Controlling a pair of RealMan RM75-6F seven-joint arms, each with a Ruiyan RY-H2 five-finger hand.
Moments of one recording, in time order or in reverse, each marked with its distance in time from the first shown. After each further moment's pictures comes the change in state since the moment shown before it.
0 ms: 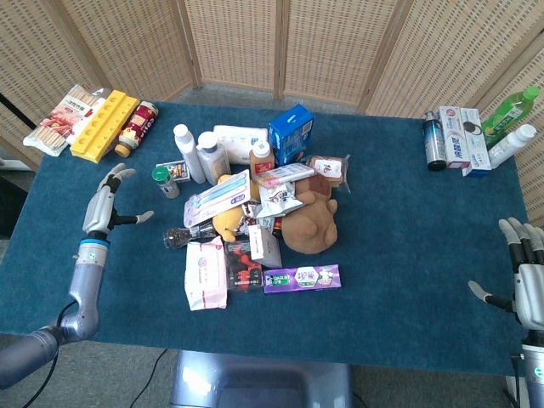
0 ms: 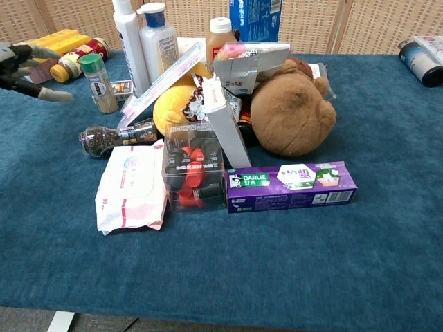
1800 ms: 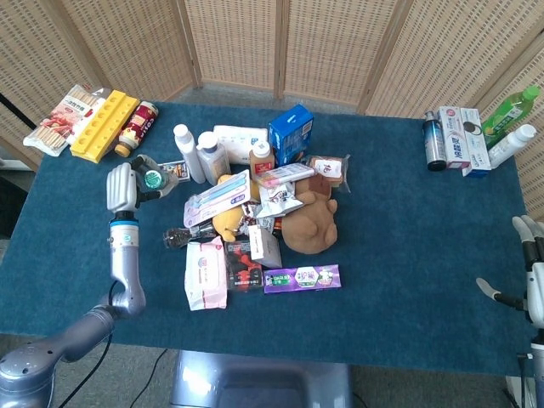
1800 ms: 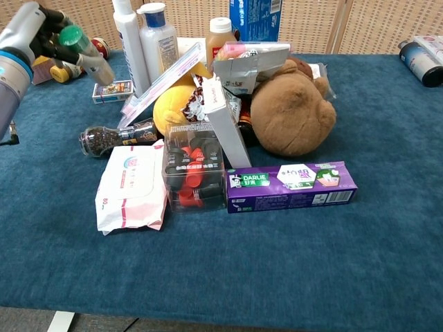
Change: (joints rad) left arm -0.187 -0.253 -0.094 0.312 0.025 0.213 0.071; right arm -0.010 0.017 0.018 -0.004 0.023 -0.001 0.057
